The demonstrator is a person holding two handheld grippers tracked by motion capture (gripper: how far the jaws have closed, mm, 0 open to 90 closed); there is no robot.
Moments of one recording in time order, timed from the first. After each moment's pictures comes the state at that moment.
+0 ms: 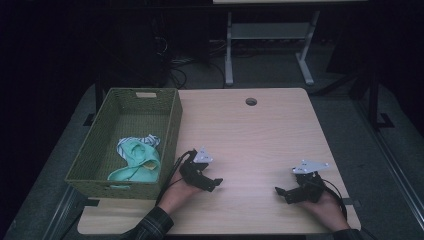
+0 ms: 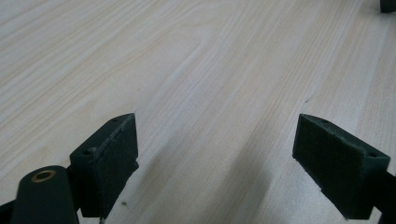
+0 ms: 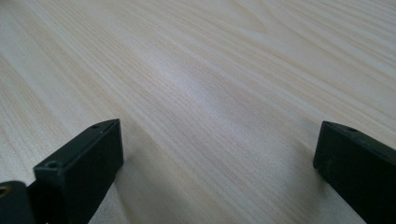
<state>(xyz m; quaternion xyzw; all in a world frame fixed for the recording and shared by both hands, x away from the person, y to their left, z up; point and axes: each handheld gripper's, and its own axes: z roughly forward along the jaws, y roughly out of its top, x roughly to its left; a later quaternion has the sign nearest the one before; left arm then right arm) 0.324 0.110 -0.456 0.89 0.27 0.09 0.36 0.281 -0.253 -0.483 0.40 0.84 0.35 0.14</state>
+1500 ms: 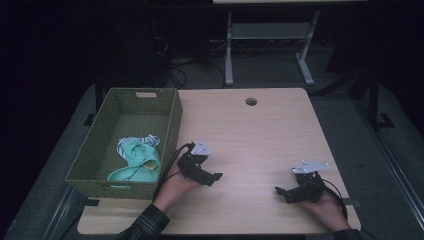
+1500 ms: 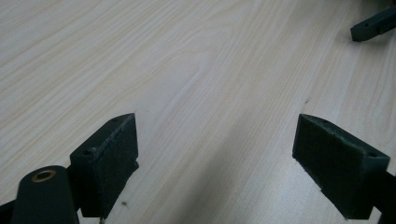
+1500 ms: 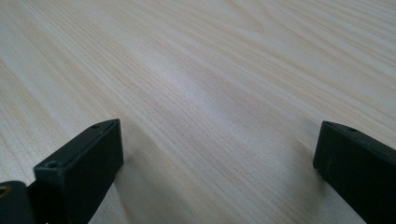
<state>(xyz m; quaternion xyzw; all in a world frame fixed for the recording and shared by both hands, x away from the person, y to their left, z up) 0.329 0.111 -0.426 0.89 0.27 0.08 0.37 0.281 -0.253 -0.483 0.40 0.83 0.35 0.14</state>
